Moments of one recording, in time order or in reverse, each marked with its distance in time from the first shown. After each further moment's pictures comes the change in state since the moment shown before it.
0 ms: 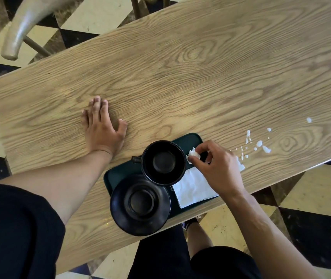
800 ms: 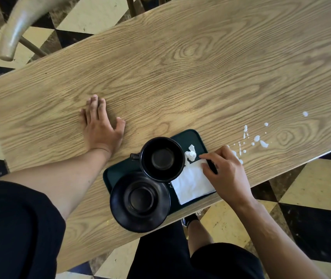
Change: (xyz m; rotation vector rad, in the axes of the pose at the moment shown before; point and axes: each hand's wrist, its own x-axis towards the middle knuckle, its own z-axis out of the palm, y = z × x) left_hand 0.000 0.002 -0.001 -0.019 -0.003 -0.019; right_hand -0.029 0.030 -0.007 -0.157 -0.007 -0.080
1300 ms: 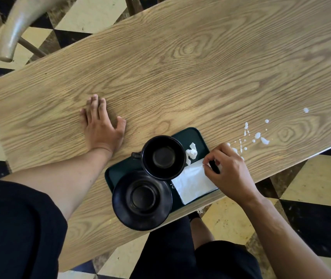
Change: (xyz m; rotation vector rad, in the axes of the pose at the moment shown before) left_hand 0.000 0.001 0.000 0.011 -0.004 0.002; right_hand 0.003 0.002 -0.011 0.106 -0.062 -0.121
